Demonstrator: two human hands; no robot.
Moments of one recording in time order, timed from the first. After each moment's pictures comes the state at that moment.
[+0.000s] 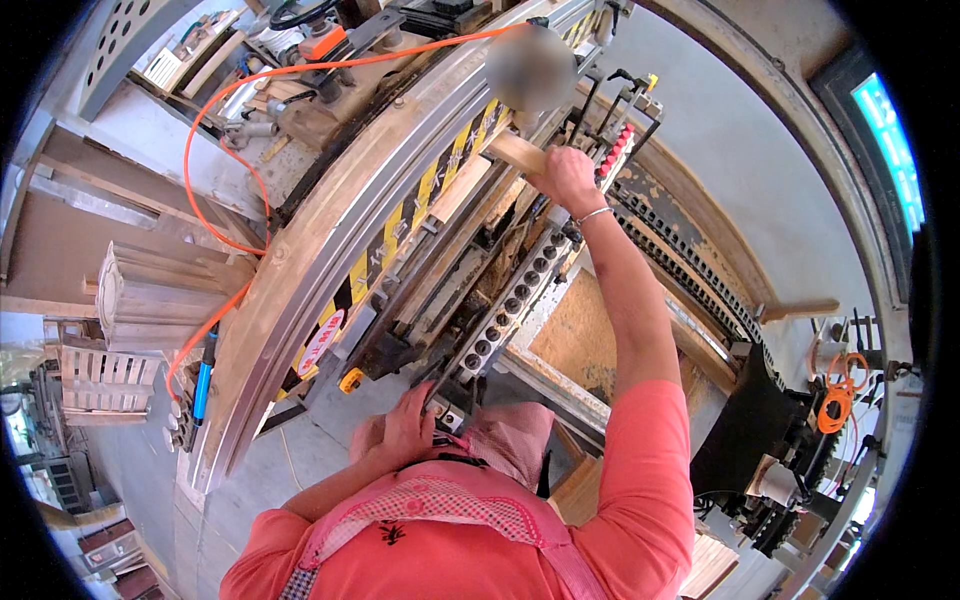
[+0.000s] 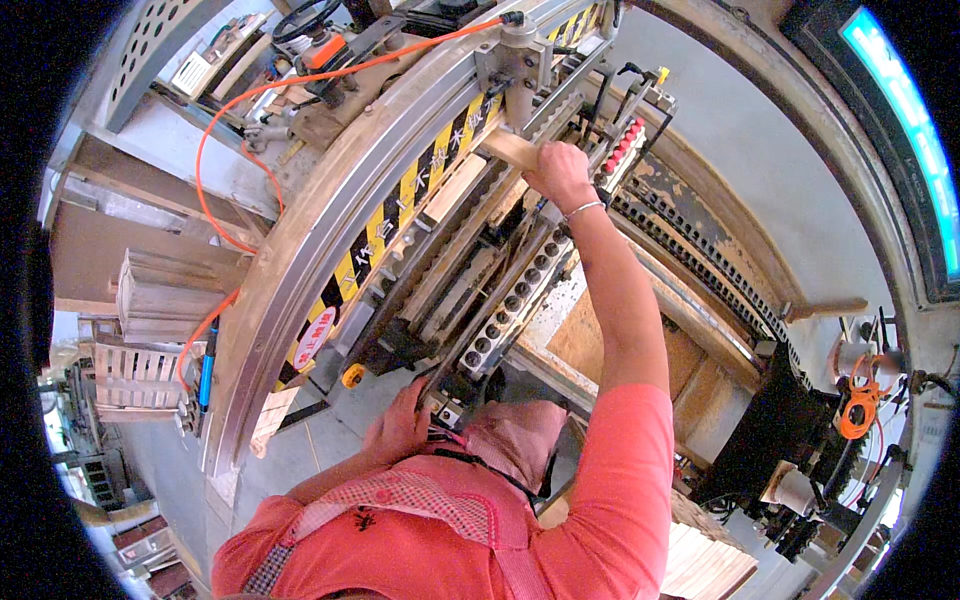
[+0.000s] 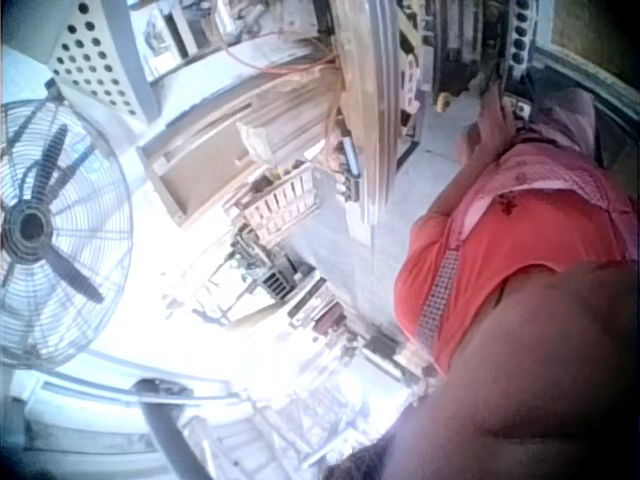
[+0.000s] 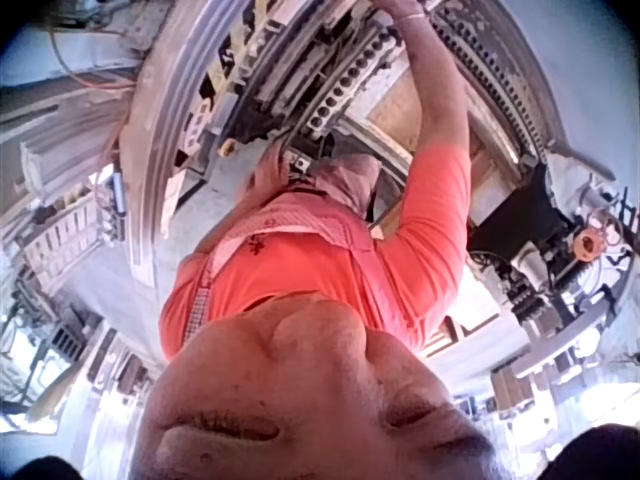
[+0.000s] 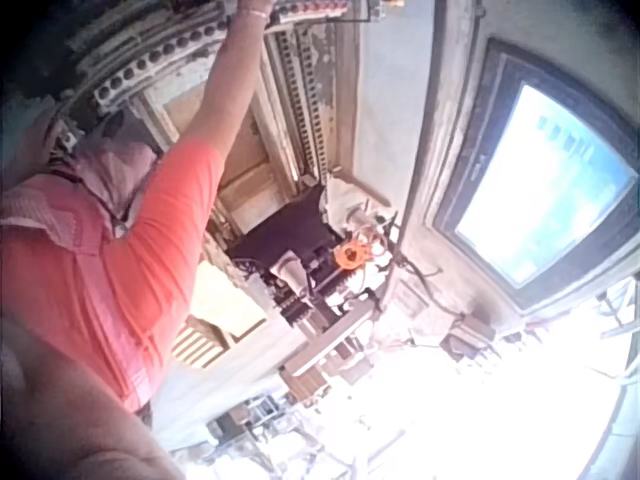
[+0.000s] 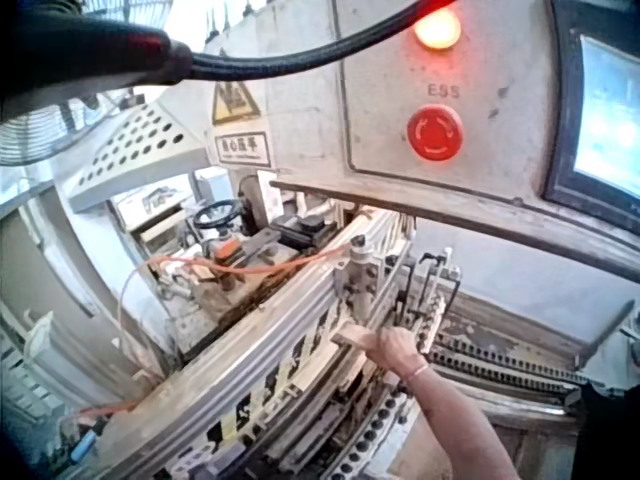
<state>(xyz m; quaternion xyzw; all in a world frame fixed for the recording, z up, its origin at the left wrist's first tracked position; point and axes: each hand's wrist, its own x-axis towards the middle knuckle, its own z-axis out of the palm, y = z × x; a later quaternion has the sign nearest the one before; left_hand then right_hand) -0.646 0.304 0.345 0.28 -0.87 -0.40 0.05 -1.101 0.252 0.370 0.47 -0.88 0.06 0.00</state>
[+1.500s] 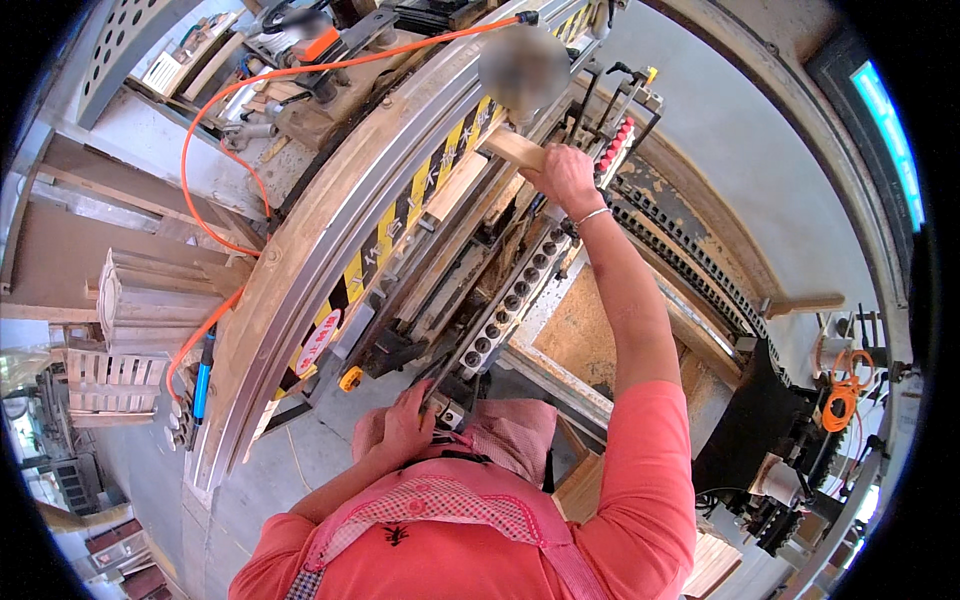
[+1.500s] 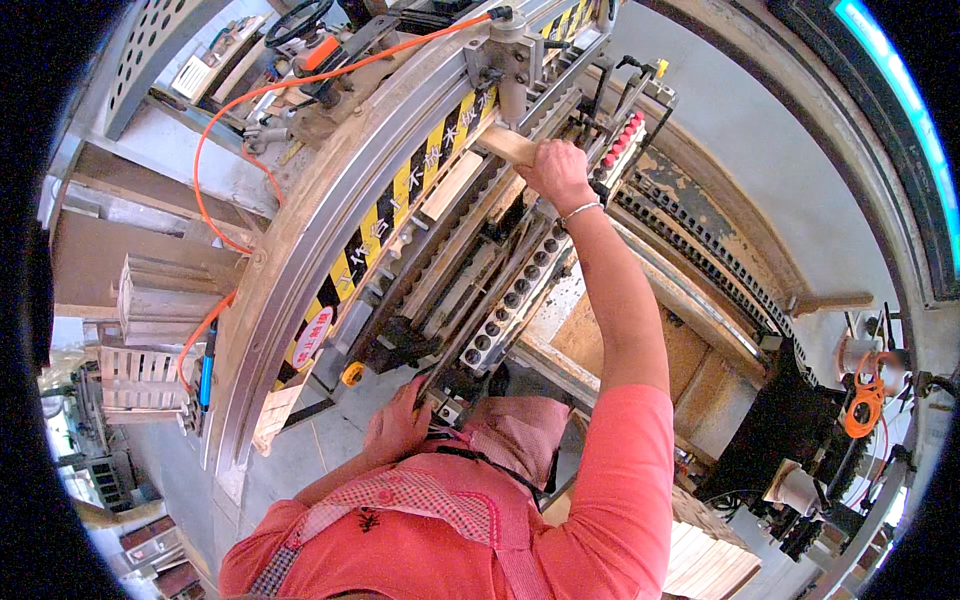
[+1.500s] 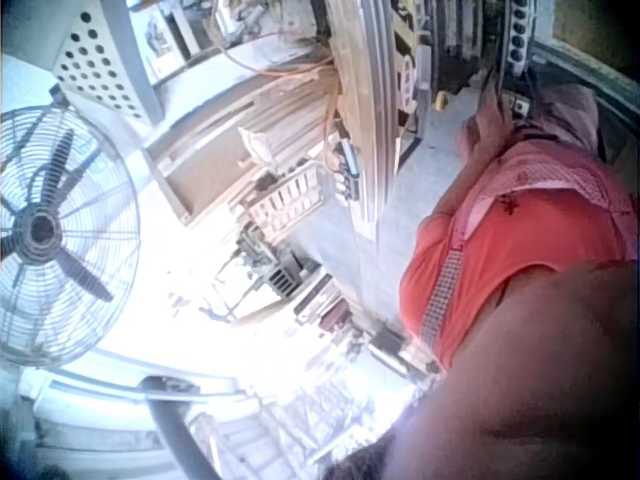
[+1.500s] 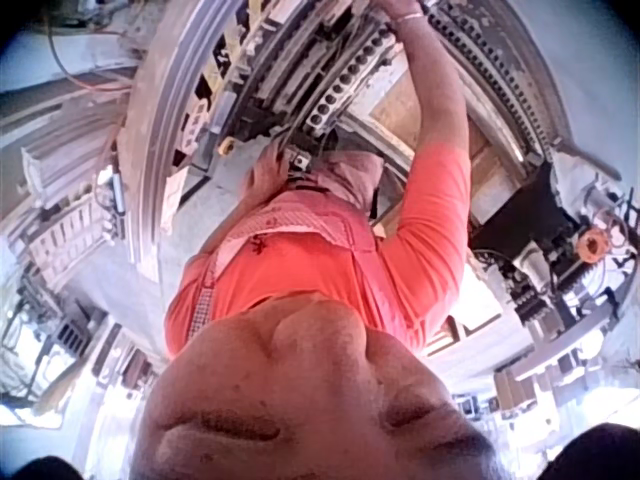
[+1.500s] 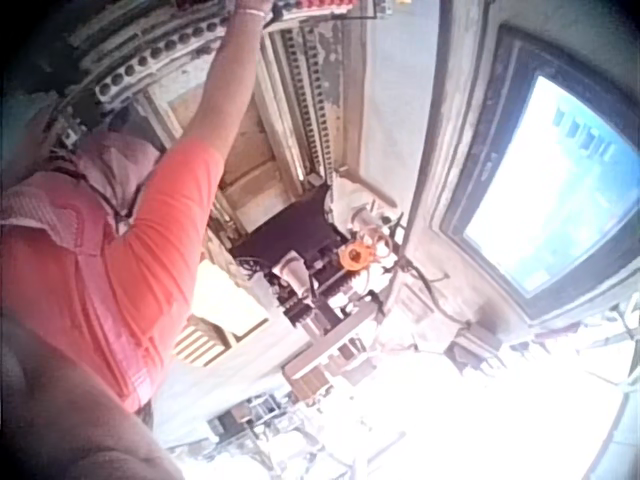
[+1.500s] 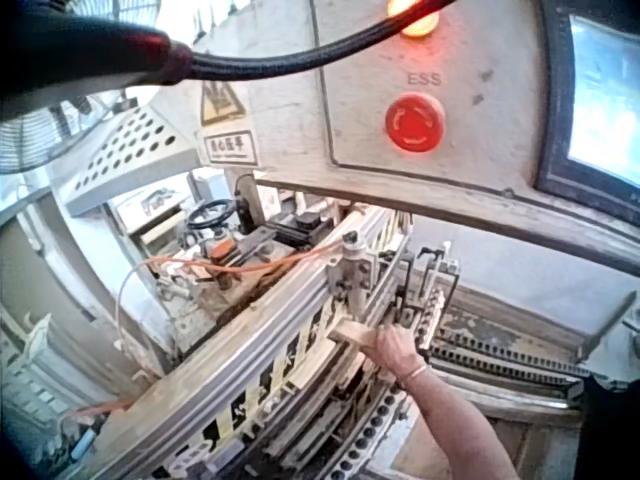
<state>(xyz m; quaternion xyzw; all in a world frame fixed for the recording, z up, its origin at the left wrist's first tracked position) -0.658 0.305 0.368 0.33 -0.87 -0.37 -0.01 -1.095 0.255 0.371 0.45 -0.89 0.06 0.01</state>
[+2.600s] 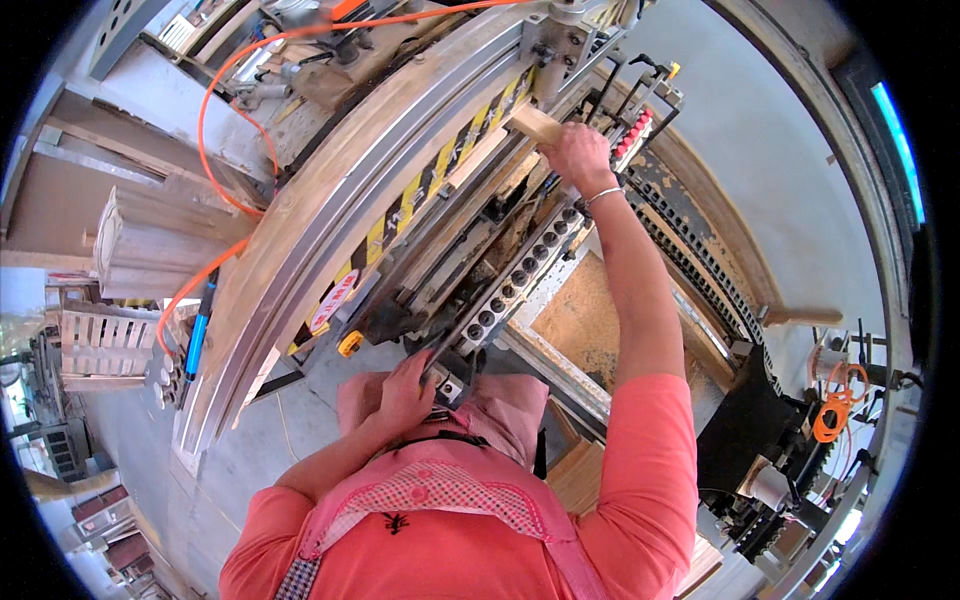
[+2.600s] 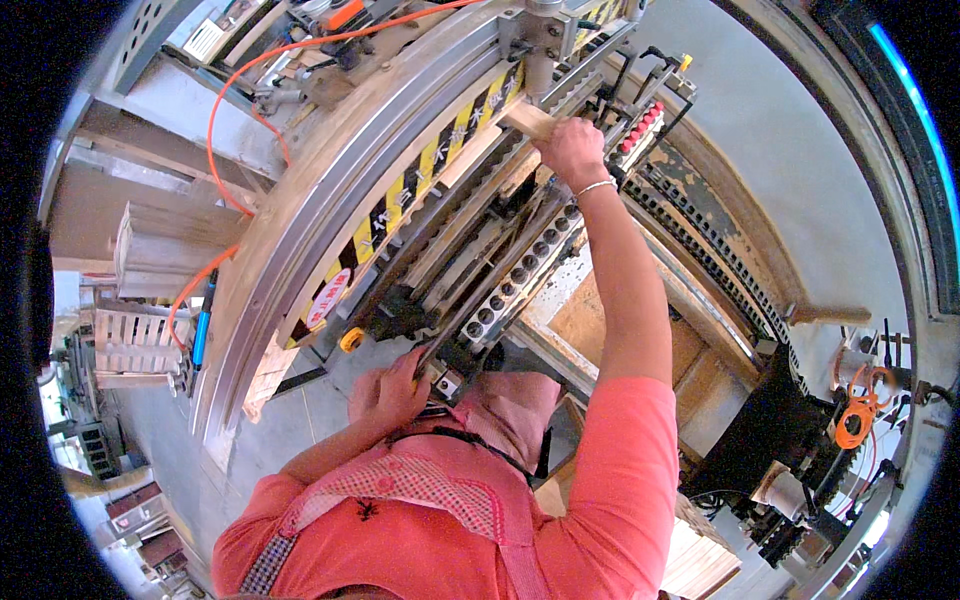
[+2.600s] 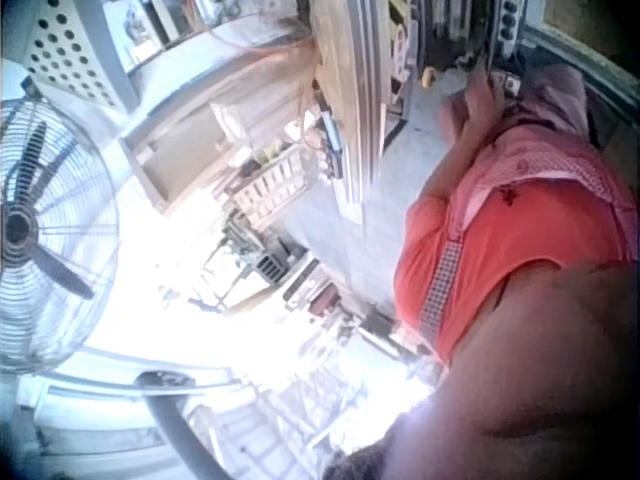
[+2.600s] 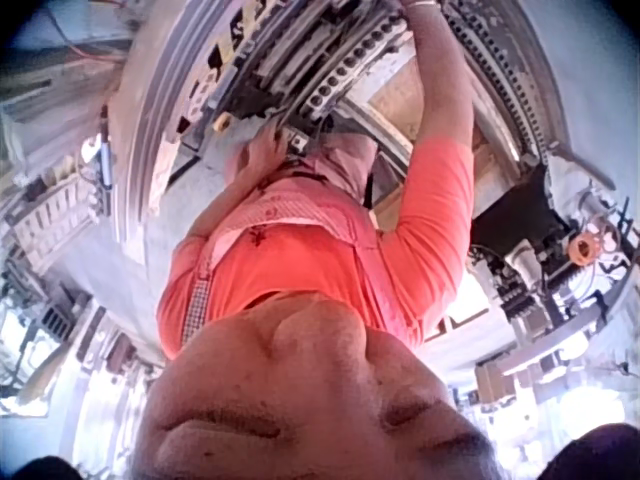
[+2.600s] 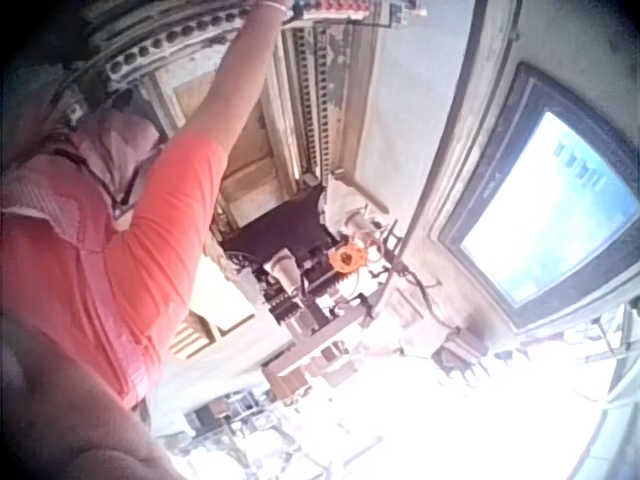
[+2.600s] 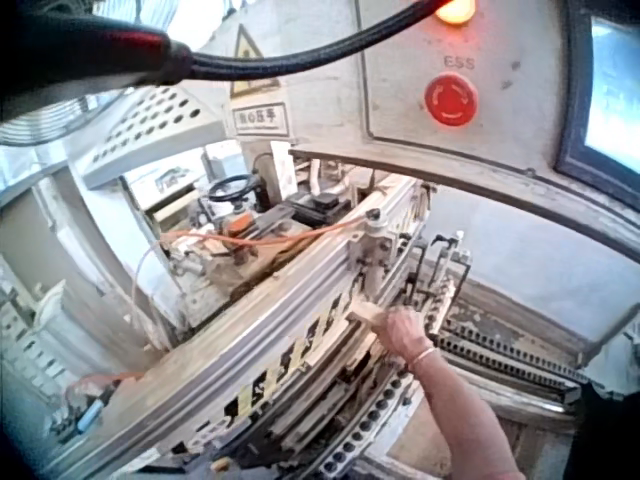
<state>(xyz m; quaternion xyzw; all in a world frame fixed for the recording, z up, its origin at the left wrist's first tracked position) -0.640 0.310 0.331 0.32 -0.87 -0.36 0.04 -1.087 0.251 0.364 0.46 -0.88 0.06 0.04</state>
